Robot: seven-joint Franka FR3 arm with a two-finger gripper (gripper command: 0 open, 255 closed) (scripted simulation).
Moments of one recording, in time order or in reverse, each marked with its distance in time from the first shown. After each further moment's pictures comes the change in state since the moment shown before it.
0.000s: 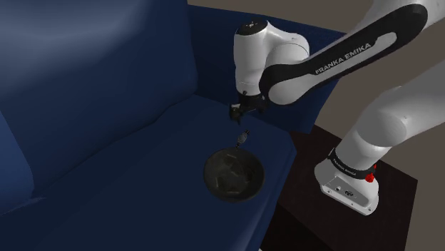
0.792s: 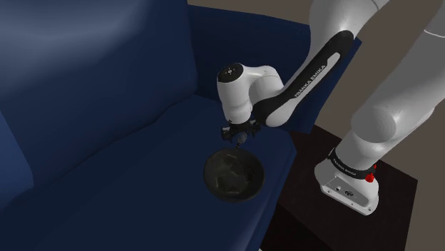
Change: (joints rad) arm -0.165 0.428 0.169 0.059 -0.419 0.156 0.520
